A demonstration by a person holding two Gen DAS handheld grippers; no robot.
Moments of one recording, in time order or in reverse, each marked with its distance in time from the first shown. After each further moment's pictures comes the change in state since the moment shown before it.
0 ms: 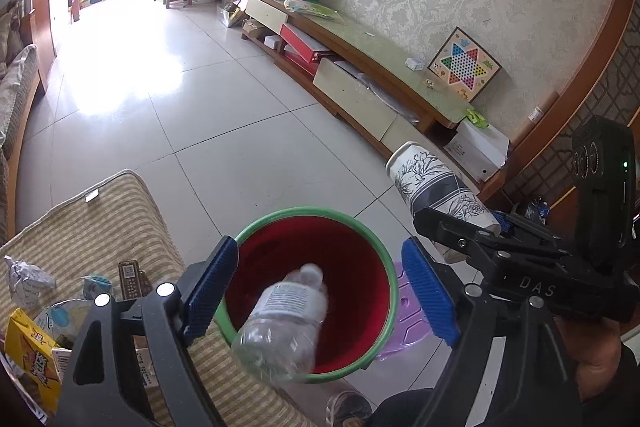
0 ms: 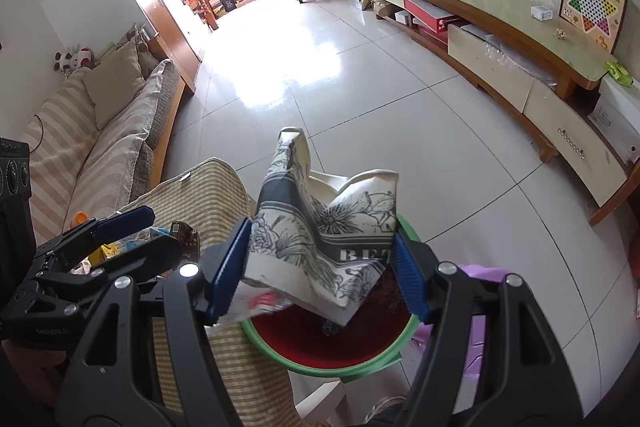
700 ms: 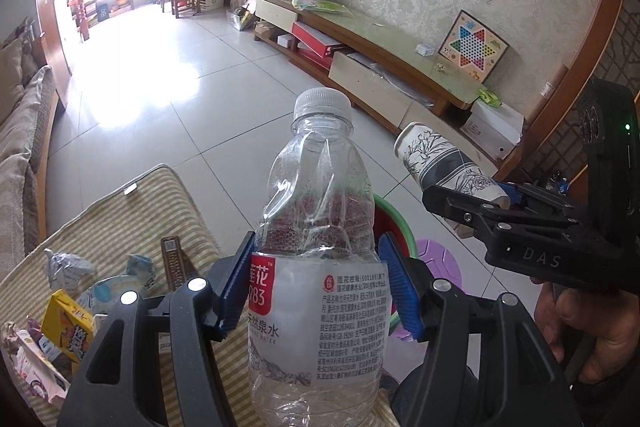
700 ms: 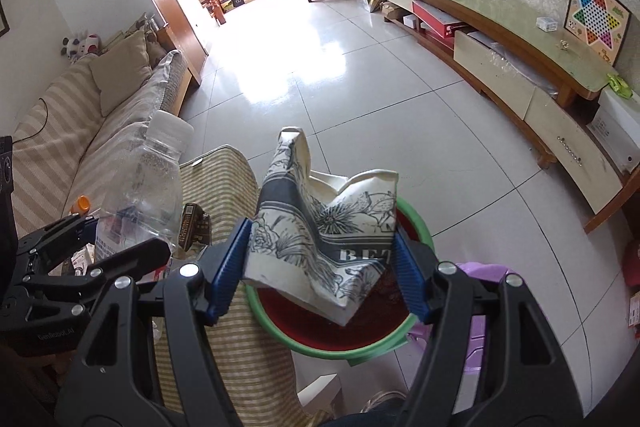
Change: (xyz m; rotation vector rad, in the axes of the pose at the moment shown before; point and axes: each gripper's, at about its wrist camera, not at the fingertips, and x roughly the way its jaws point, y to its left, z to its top) left arm -0.031 -0.012 -0.019 0.077 0.025 0.091; right arm -0.012 0.016 -0.005 -0.044 0.001 -0.008
